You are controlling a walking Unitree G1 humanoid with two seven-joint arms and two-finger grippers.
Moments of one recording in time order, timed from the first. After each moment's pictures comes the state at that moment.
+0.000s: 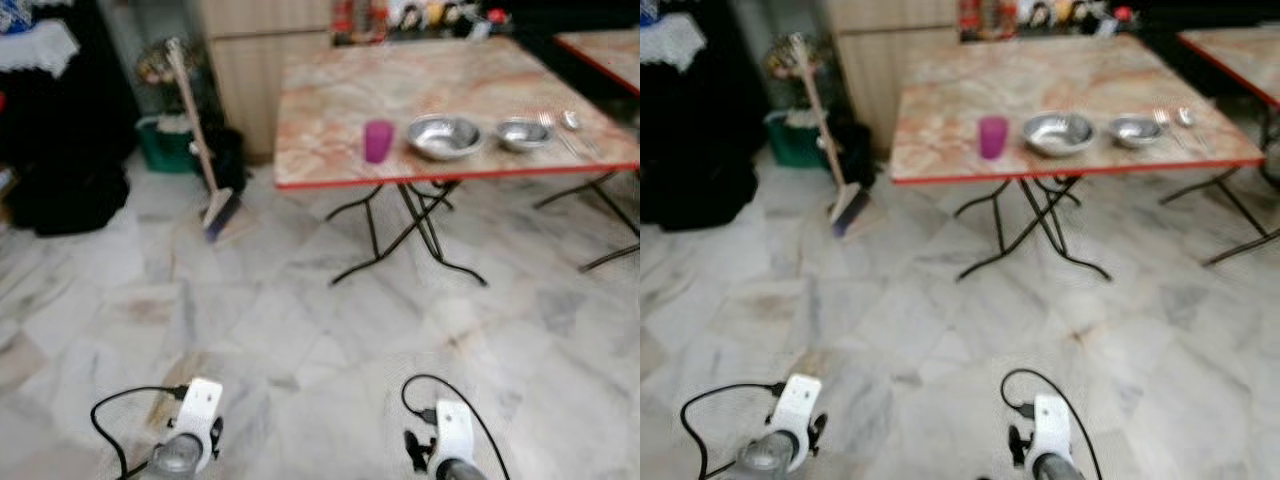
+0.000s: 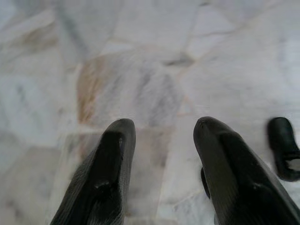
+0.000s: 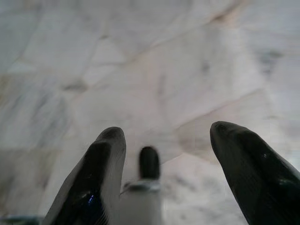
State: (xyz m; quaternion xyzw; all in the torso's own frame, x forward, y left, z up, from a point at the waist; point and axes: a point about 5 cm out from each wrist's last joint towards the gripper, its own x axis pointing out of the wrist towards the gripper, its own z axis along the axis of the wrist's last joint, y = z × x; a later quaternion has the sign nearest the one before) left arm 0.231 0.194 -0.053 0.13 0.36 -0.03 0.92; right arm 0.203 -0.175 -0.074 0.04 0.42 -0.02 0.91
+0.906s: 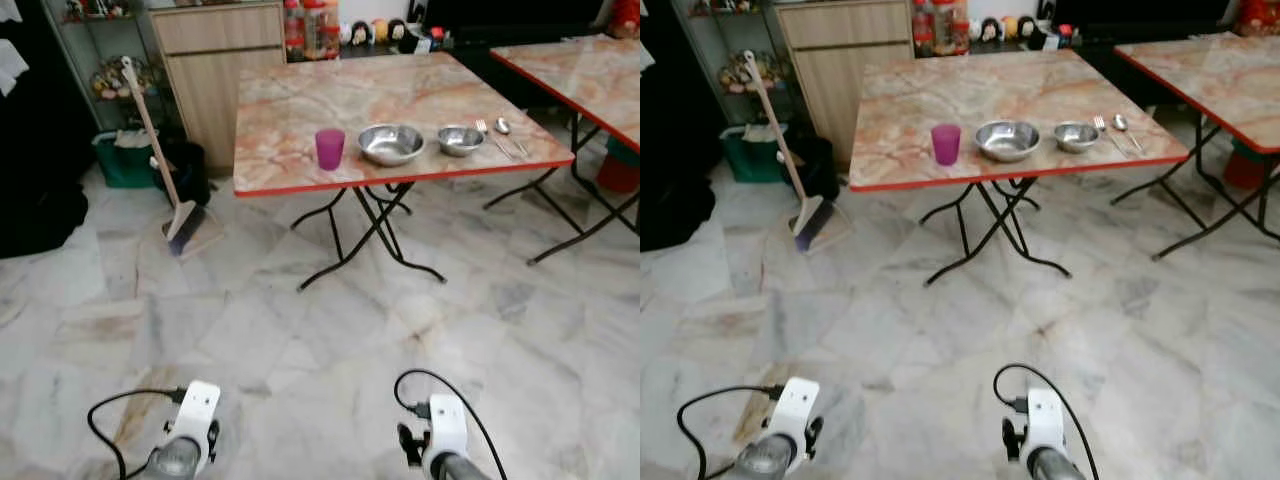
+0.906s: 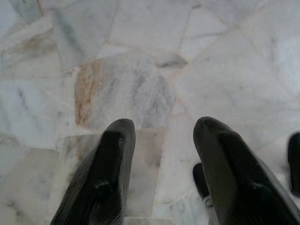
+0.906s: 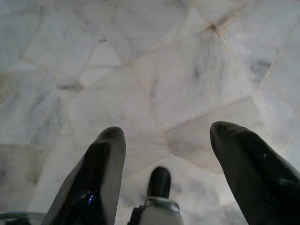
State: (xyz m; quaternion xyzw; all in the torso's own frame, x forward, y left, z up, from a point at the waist) left arm 0.229 0.202 -0.054 0.14 0.37 -0.01 0.92; right arm 0.200 -0.164 -0.076 0.02 0.42 0.01 0.91
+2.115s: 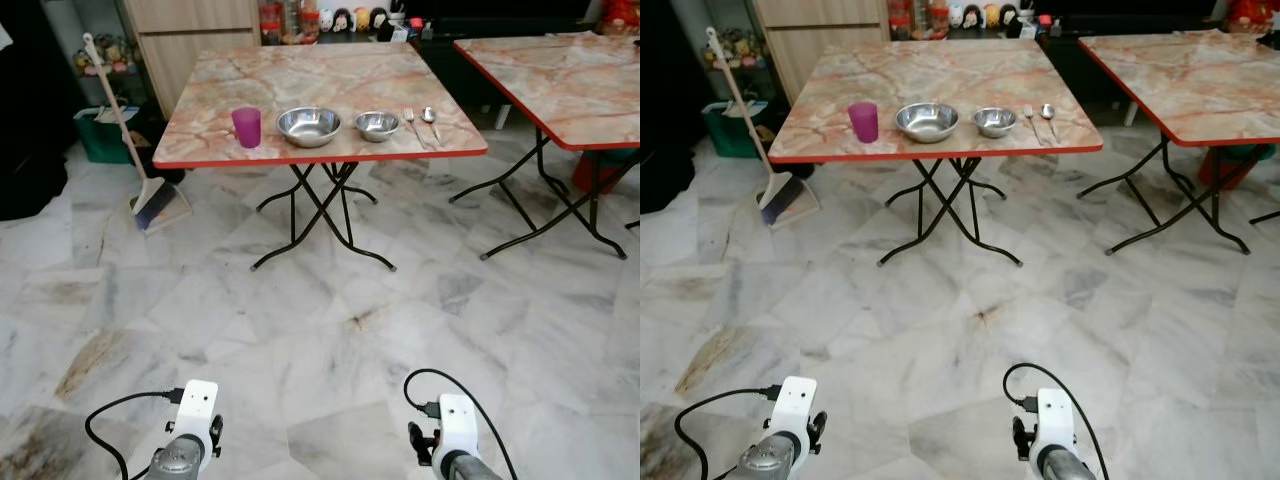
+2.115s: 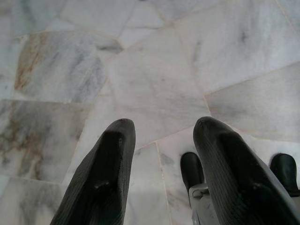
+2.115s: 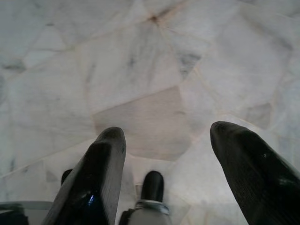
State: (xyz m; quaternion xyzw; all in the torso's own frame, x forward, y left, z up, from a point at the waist) left arm 0.229 0.196 -0.054 0.09 0.36 0.01 0.93; right arm 0.204 -0.173 -0.073 0.02 0.41 0.00 0.91
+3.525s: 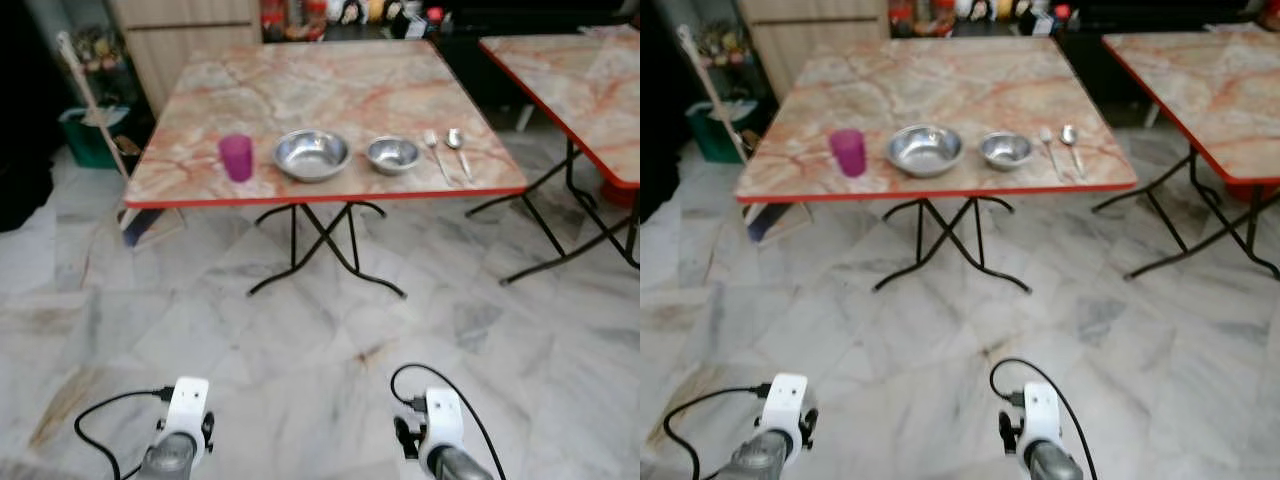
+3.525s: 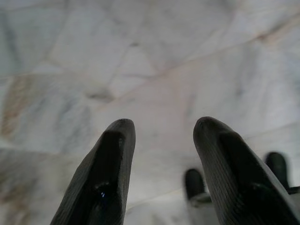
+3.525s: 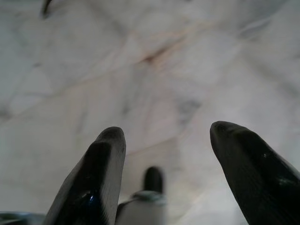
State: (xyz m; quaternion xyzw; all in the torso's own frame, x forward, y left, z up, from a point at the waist) left arm 0.232 0.186 -0.054 0.07 0.36 0.01 0.93; right arm 0.206 -0.178 -0.072 0.02 0.41 0.00 0.91
